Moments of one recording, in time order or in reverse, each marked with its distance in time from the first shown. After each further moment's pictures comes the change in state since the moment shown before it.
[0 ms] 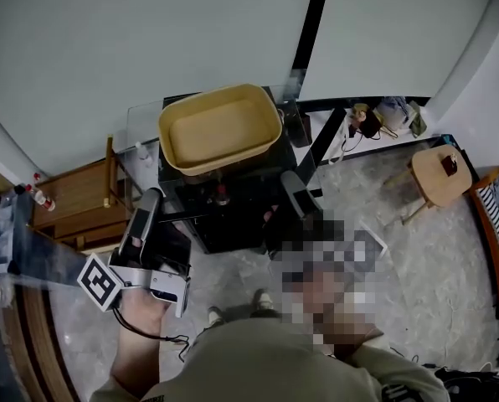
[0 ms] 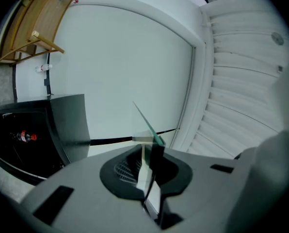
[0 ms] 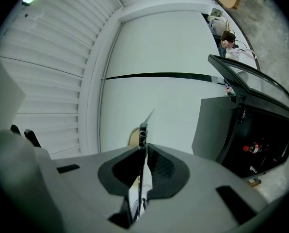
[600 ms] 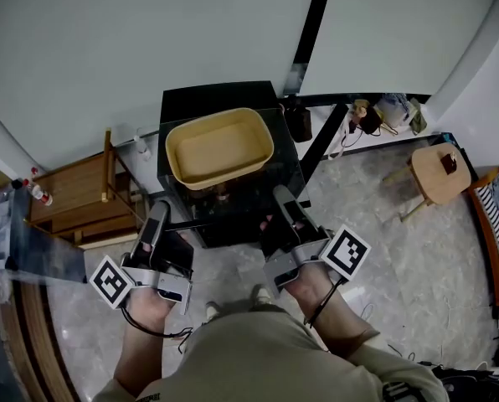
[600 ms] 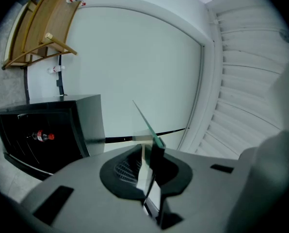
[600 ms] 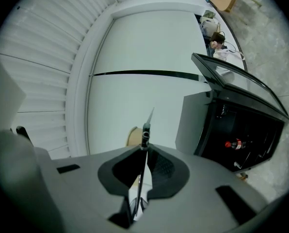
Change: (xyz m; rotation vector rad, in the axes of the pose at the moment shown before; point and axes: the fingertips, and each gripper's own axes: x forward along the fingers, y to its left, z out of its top) left arm -0.025 0.060 -0.004 -0.026 0.010 0.097; right arm -0.013 -0.065 -0.018 0.024 0.037 -0.128
